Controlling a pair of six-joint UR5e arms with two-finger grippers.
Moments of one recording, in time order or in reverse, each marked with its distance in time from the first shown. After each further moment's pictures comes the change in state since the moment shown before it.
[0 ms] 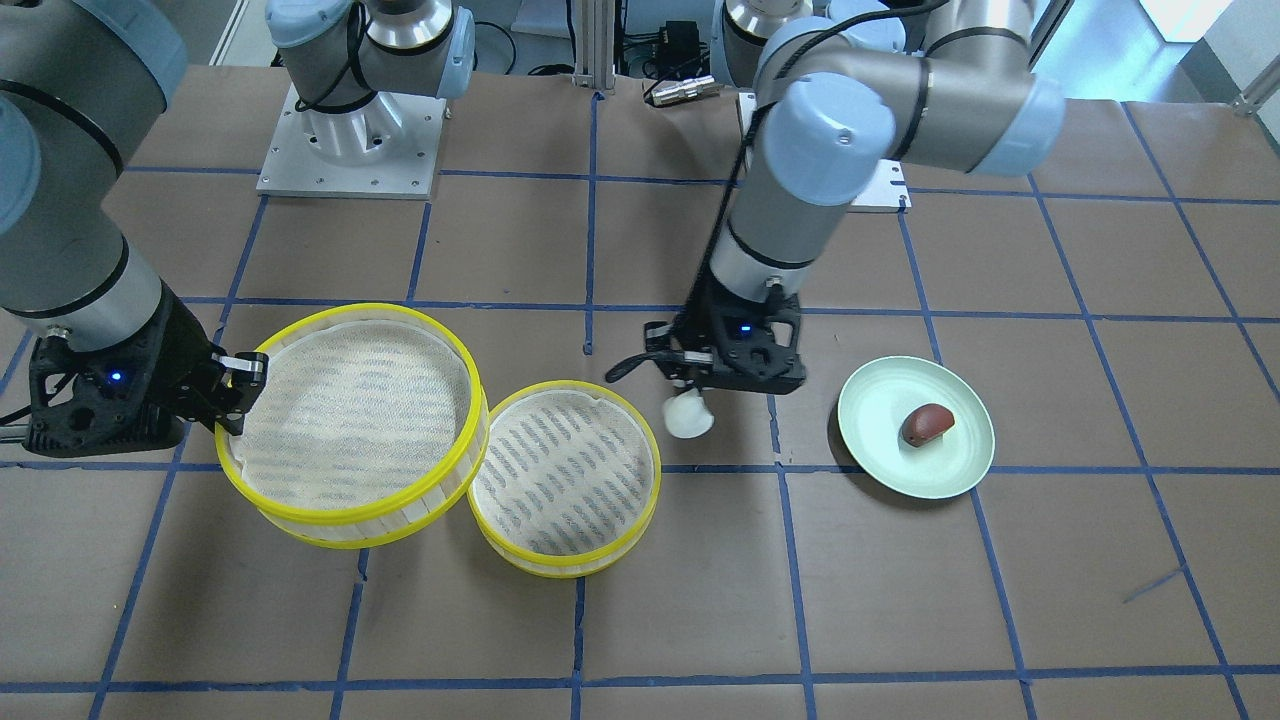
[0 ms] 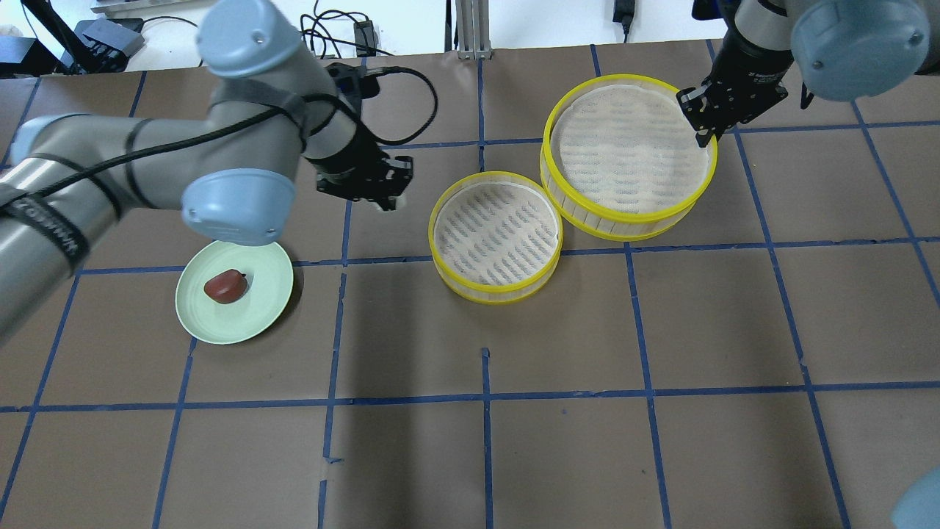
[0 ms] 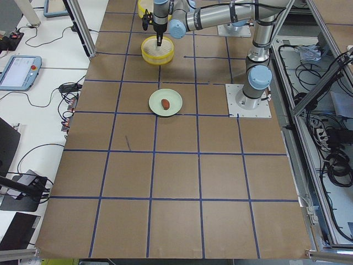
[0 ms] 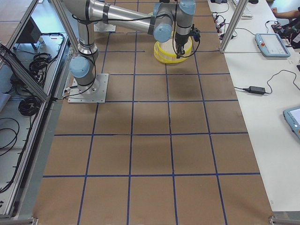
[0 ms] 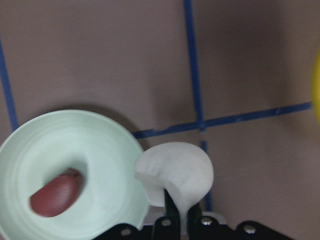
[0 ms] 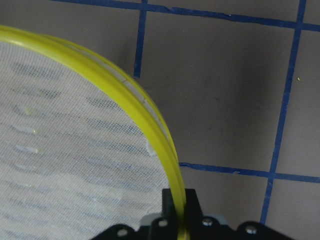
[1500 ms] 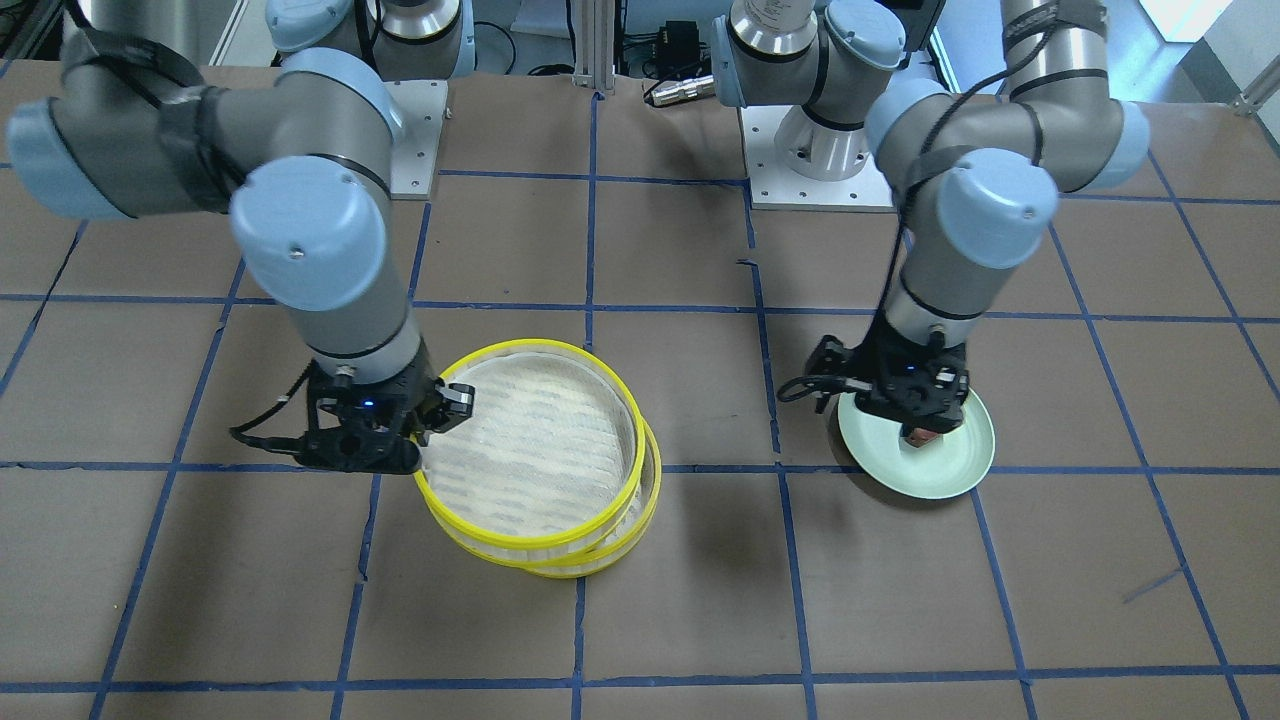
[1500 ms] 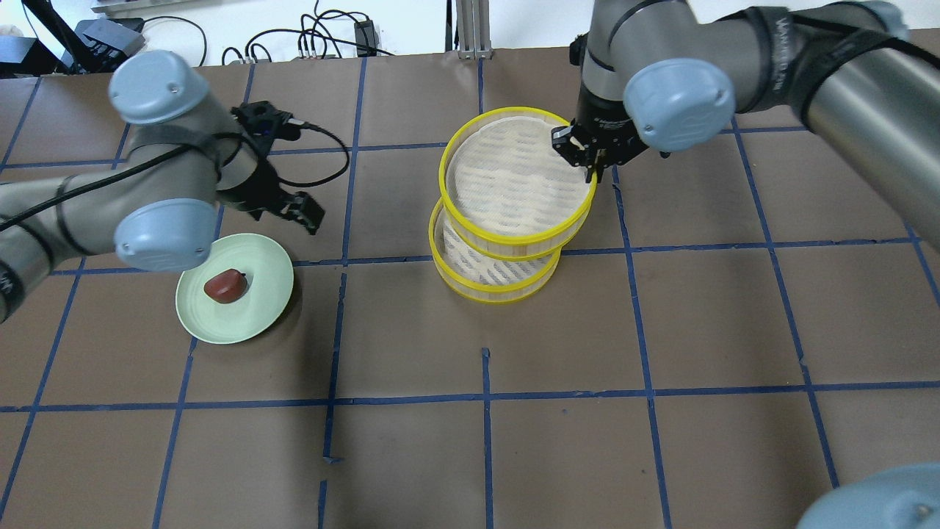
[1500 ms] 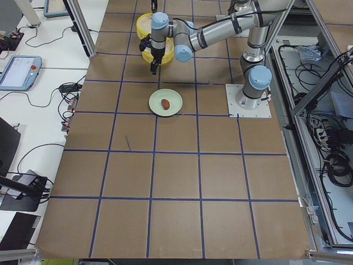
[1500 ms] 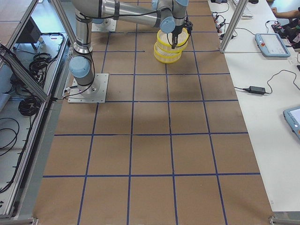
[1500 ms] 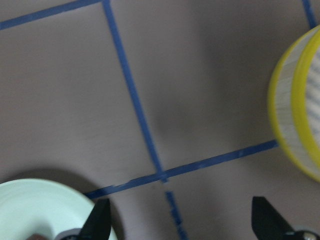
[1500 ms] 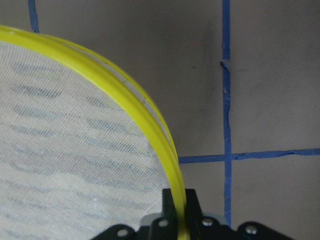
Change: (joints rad) left arm 0.370 0.067 -0.202 0.048 0.142 0.706; right arm 0.284 0.115 0.007 -0.085 -0.047 0.452
